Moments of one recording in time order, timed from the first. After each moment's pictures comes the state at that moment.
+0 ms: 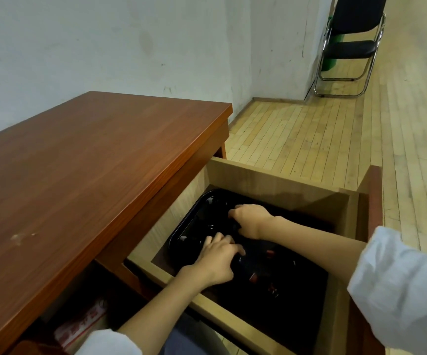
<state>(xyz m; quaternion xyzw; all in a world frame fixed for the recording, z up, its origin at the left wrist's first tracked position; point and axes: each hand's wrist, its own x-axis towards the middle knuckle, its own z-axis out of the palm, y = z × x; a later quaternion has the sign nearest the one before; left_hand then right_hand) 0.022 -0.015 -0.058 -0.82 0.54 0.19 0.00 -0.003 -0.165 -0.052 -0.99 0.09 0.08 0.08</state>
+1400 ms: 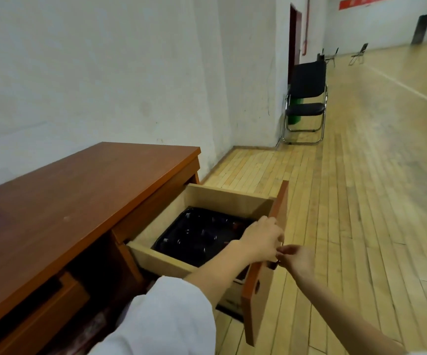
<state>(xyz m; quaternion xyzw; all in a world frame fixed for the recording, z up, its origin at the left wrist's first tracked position) -0.193 -0.059 0.058 -0.75 0.66 0.03 -0.05 -0.269 -0.140 -0.054 -0.65 0.48 -0.28 0.52</state>
